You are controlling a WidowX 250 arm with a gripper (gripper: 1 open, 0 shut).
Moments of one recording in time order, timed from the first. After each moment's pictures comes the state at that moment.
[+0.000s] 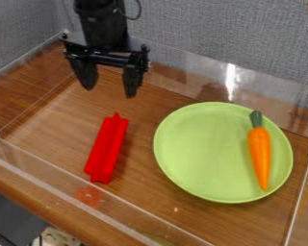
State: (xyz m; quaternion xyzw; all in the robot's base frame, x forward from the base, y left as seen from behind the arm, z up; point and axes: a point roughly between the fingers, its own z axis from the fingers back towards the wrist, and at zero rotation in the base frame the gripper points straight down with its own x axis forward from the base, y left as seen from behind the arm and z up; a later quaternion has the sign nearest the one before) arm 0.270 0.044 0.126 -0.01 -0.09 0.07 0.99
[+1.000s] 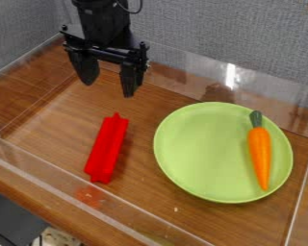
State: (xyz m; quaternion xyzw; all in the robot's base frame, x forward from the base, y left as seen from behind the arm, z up) arm 0.262 0.036 0.135 -0.01 -0.08 0.01 1.00
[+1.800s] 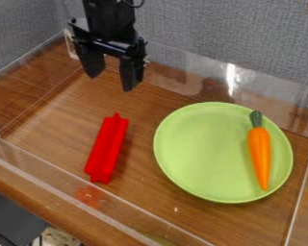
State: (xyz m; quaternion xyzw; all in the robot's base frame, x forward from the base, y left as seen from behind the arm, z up) arm 0.276 0.042 0.135 -0.02 -0.07 -0.05 1.00
